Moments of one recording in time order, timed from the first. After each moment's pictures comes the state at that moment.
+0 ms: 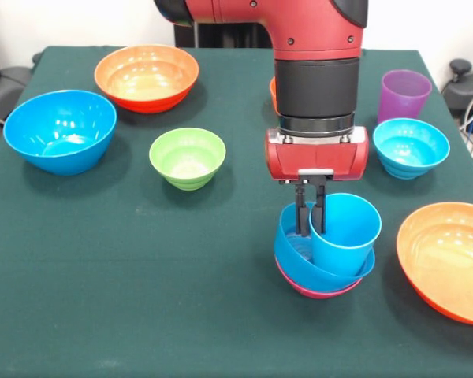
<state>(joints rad) -0.28 -0.43 0.20 1.39 -0.17 0.18 1.82</state>
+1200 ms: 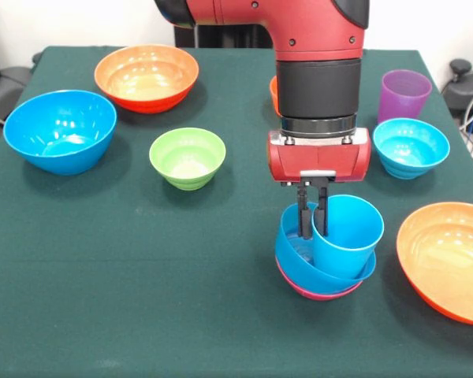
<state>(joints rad) -0.28 -0.42 0.20 1.39 -0.17 0.16 1.82</state>
